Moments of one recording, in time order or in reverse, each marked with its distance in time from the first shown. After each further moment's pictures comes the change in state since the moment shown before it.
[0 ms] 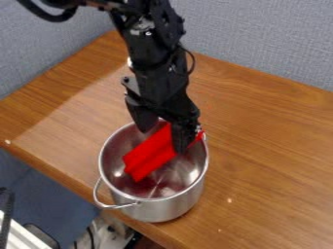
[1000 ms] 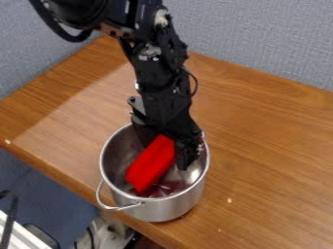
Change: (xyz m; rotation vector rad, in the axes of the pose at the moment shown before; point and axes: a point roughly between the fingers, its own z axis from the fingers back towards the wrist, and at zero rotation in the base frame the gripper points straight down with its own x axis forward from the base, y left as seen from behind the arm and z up) arm -0.003 -0.001 -0.028 -0.023 0.049 -0.006
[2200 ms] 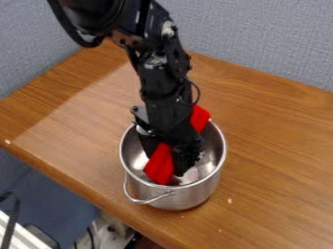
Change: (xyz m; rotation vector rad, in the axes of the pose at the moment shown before) arm 0.000 0.000 -0.009 -0.019 0.052 0.012
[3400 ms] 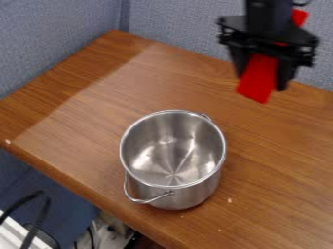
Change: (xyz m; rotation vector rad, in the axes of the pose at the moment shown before) arm 0.099 -0.085 0.084 0.012 -0.193 0.047
